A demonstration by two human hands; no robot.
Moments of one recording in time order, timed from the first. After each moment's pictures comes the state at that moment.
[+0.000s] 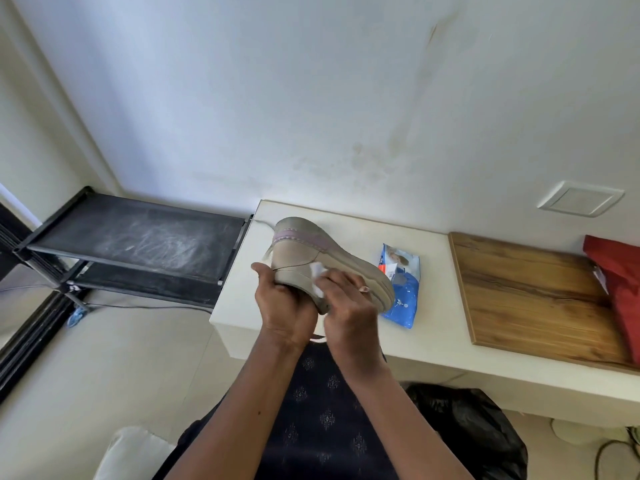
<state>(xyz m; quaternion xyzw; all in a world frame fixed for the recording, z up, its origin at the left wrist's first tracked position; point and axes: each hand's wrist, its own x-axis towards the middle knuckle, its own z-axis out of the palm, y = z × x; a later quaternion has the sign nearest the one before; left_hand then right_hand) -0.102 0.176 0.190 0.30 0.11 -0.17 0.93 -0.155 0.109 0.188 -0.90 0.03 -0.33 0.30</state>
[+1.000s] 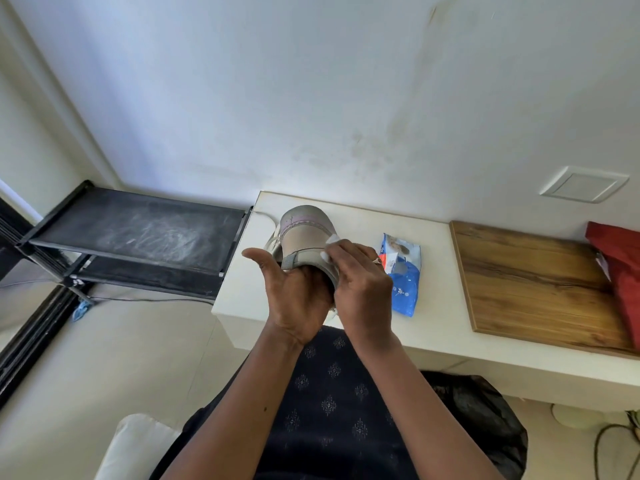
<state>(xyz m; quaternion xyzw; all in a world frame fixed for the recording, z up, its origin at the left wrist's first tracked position) -0.117 0.175 0.200 0.32 -0.08 -0.23 0.91 -0.145 0.090 0.212 -0.87 -0.04 -0.41 0.27</state>
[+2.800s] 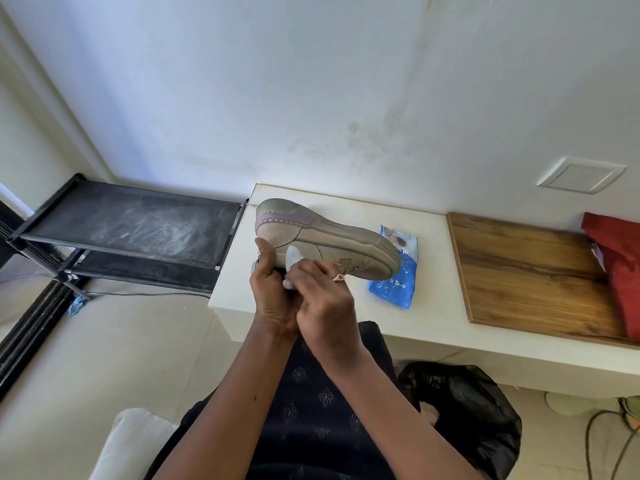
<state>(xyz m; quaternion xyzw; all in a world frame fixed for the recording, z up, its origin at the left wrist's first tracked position) -0.115 0.185 0.196 0.30 0.06 -0.21 0.93 -0.159 0.125 0.194 -0.88 -0.08 -0.37 0.27</state>
